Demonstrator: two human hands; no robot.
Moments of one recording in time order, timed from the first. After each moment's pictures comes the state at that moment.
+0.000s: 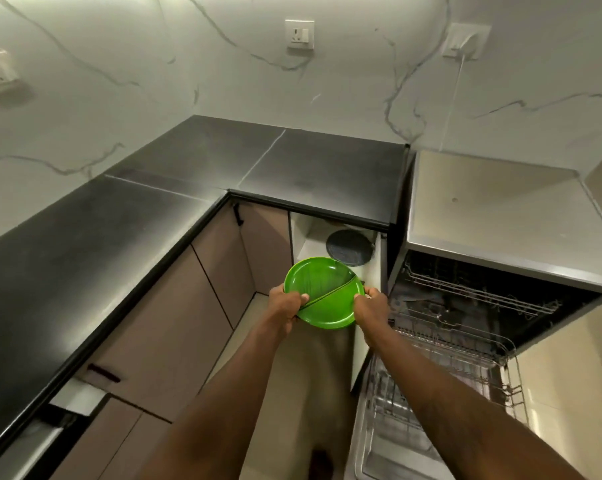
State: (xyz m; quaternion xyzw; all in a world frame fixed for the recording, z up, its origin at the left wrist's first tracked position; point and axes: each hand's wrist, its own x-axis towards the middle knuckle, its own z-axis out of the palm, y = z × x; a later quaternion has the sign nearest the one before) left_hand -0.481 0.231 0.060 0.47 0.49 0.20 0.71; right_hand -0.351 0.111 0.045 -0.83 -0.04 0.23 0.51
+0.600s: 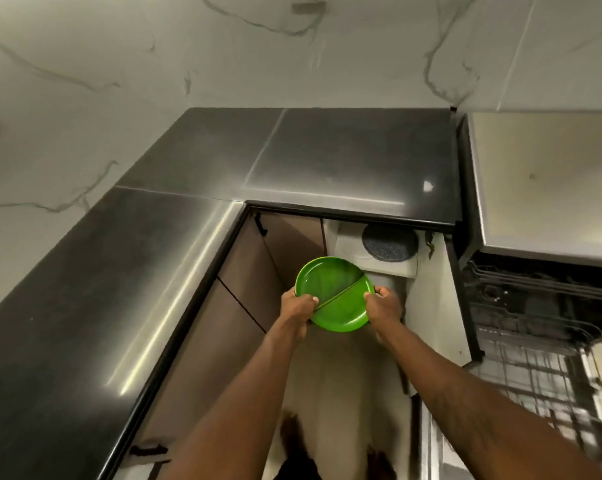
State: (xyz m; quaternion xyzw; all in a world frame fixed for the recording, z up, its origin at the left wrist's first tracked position) left_hand -0.459 0.409 0.025 0.48 0.56 0.14 0.66; right_hand -0.339 0.290 -0.013 -0.80 0.01 0.29 0.52
